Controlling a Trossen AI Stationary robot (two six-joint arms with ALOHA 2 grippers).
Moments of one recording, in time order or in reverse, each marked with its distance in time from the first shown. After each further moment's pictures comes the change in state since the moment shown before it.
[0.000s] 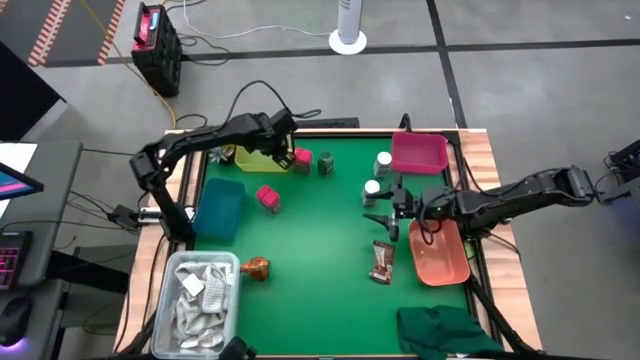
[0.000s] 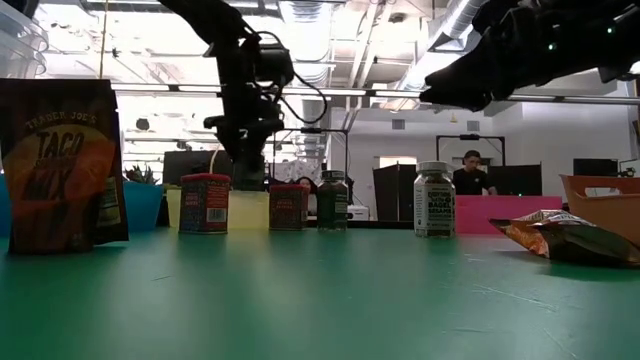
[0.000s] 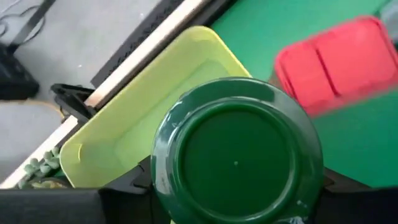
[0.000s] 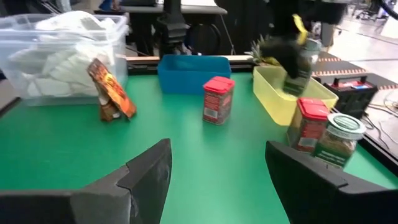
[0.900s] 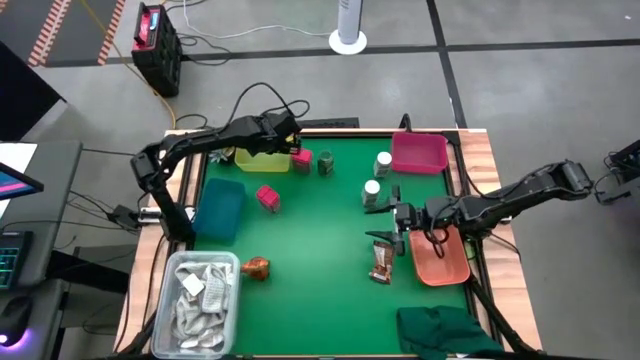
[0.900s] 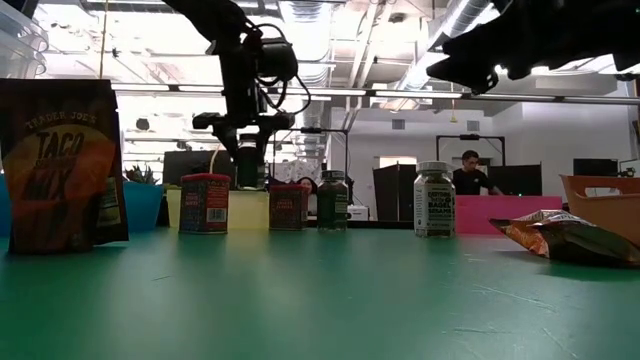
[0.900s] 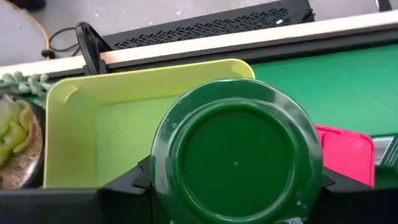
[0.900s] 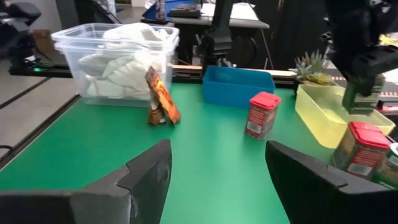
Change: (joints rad) left arm -0.039 0.003 0.002 0.027 -0.113 -0.587; right arm 0.150 0.000 0.015 0.016 -0.001 -0.025
